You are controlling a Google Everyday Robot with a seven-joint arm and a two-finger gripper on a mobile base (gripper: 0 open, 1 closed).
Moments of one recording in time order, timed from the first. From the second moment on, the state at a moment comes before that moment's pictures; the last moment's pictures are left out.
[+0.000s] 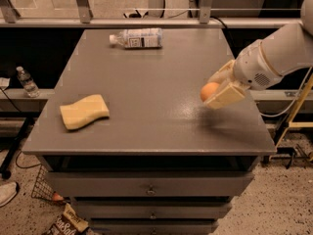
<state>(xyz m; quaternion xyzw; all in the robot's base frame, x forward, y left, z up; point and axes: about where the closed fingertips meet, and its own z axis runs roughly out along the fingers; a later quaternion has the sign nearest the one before) 0.531 -0.146 0.887 -0.59 0.74 0.13 0.30</state>
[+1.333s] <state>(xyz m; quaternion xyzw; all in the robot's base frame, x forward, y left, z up) 0.516 0.059 0.855 -0.75 0.57 0.22 0.26</state>
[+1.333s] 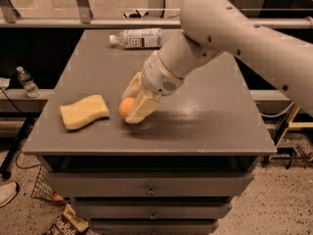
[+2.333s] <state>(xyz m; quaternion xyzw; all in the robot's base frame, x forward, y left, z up) 0.508 0.094 0.839 -0.76 0.54 0.26 0.25</state>
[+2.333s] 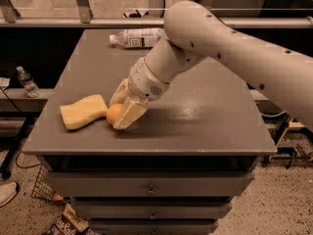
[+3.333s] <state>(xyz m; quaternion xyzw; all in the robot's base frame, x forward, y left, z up) 0.508 0.098 0.831 -0.76 0.54 0.27 0.24</state>
